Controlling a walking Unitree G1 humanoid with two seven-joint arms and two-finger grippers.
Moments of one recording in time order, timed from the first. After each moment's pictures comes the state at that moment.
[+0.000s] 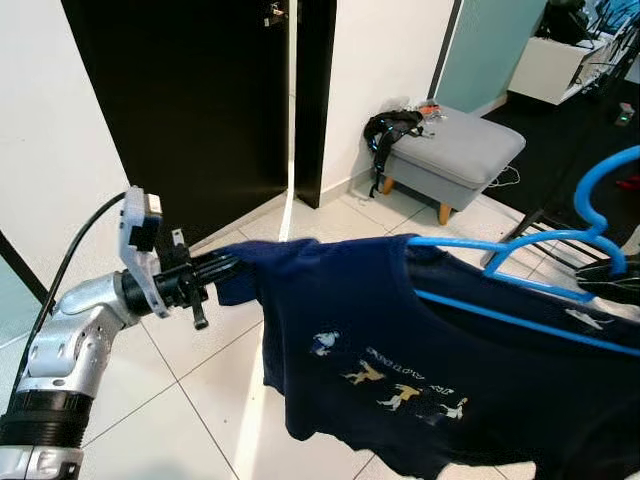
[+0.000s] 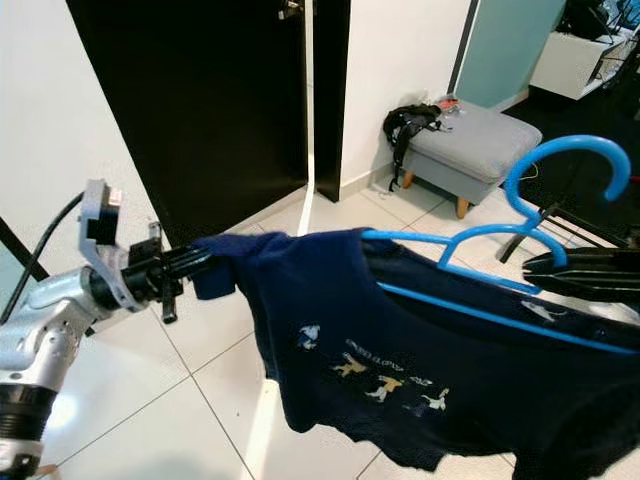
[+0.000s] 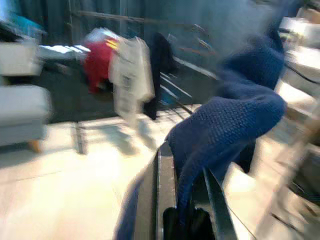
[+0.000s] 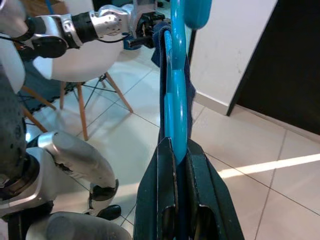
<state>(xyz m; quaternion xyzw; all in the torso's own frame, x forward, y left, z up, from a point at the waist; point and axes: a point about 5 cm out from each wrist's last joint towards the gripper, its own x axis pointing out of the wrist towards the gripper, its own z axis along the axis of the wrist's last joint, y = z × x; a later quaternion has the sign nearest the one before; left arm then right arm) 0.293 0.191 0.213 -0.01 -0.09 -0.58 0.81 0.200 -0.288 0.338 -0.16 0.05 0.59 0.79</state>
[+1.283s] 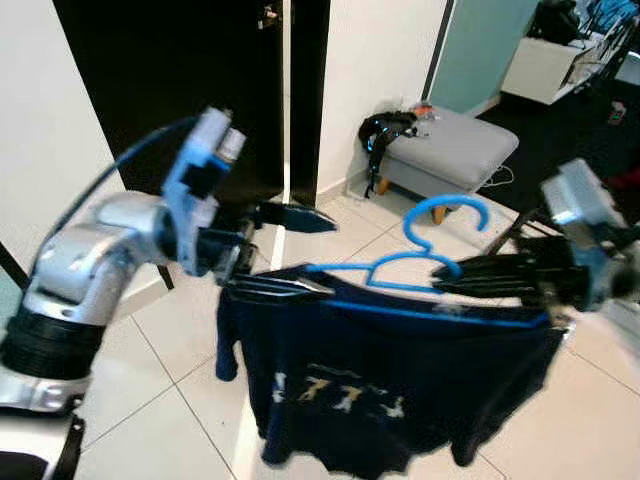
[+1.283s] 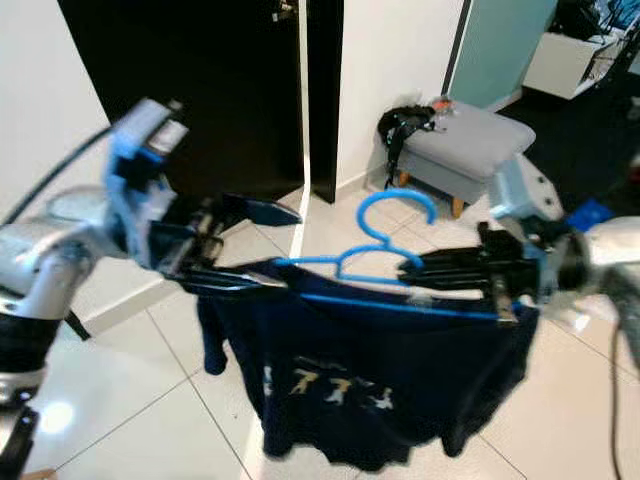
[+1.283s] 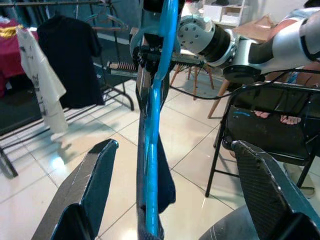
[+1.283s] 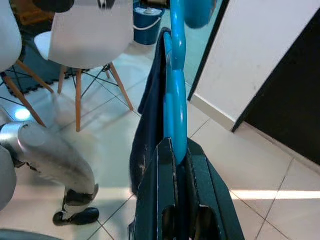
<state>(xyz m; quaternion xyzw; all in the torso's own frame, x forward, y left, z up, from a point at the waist) 0.293 0.121 0.293 0.07 -0.07 -0.72 0.69 0.265 -0.214 0.292 -0.20 0.01 0.63 0.75</state>
